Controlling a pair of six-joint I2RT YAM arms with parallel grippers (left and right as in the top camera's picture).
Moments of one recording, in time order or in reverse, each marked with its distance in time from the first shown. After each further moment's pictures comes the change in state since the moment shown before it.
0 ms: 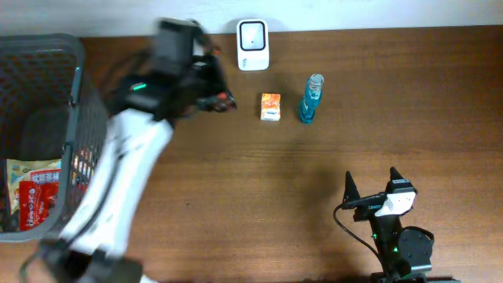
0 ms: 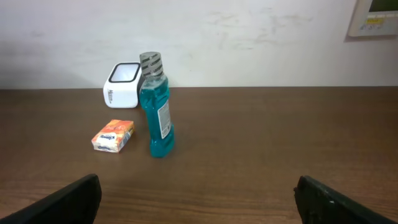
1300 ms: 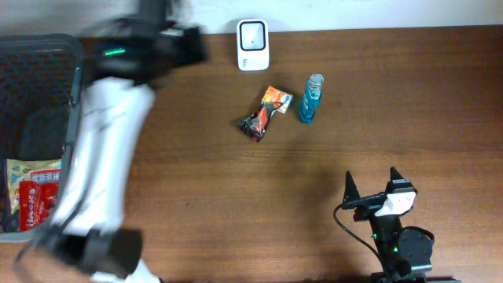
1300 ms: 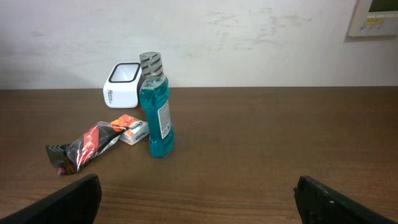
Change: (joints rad) left arm 0.194 0.109 0.324 -0.166 -0.101 0.141; right arm 0.000 0.000 0.000 0.000 0.000 0.000
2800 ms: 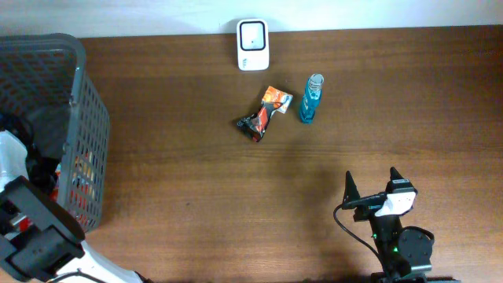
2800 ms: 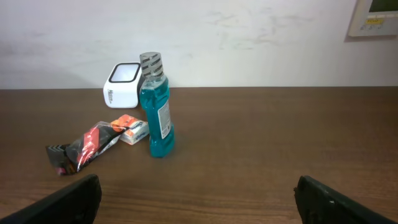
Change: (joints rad) left arm 0.810 0.172 -0.587 -0.052 -0.256 -0.432; right arm 0.000 0.000 0.000 0.000 0.000 0.001
